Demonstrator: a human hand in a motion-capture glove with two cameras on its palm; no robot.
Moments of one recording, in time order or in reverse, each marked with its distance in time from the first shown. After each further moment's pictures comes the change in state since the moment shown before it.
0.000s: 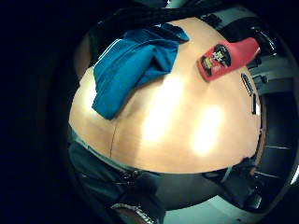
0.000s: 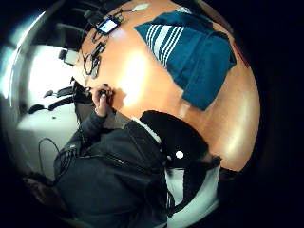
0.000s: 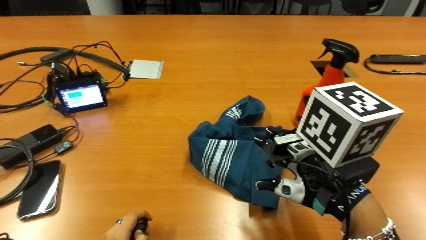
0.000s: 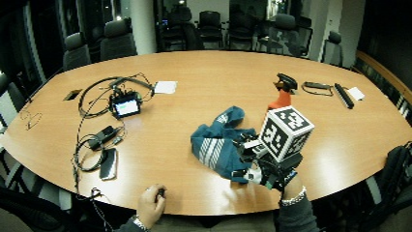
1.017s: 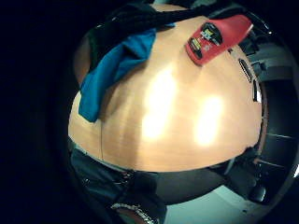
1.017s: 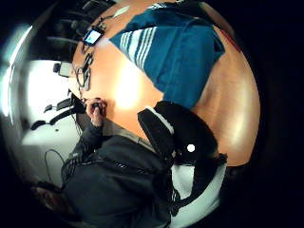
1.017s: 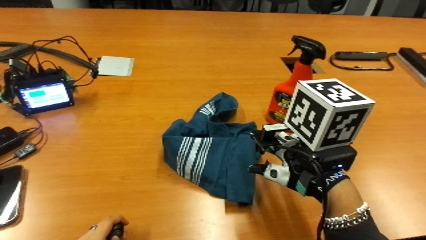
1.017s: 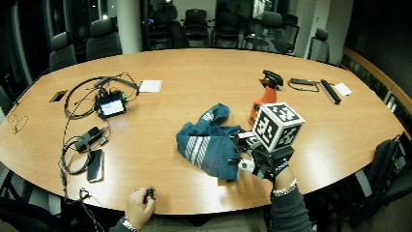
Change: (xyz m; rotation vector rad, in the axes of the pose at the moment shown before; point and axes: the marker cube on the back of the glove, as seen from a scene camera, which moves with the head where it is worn) arm 0.011 -0.039 0.015 -0.039 -0.039 0.065
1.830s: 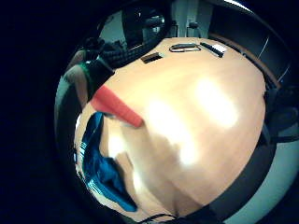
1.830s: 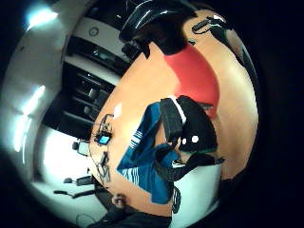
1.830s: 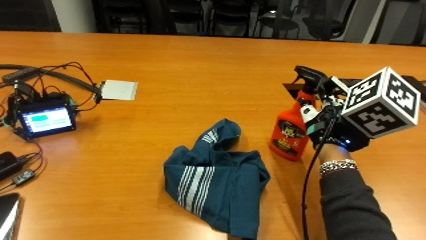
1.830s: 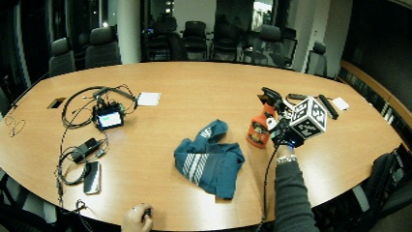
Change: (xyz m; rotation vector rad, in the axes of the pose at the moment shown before) arm 0.135 -0.068 -0.011 0.541 -0.301 0.736
